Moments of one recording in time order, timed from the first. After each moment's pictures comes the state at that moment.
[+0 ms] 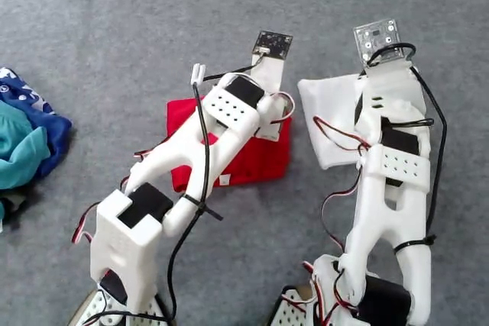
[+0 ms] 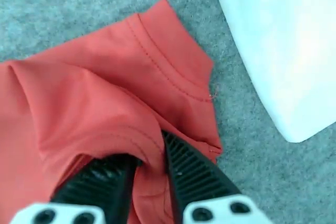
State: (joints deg) left arm 31.0 21.1 -12.9 66.7 18.4; right arm 16.7 -25.1 43.8 15.2 31.0
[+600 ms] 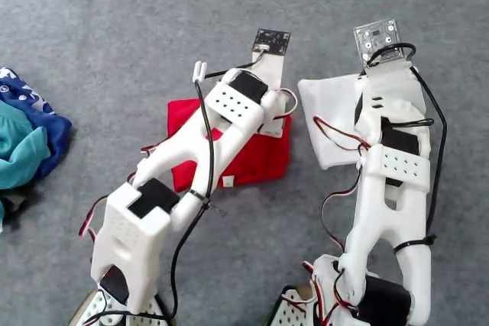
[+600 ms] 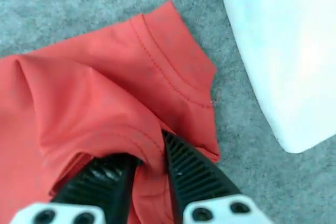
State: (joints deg) left arm 31.0 27.0 -19.9 70.3 21.6; right arm 16.7 -25.1 43.8 15.2 31.0
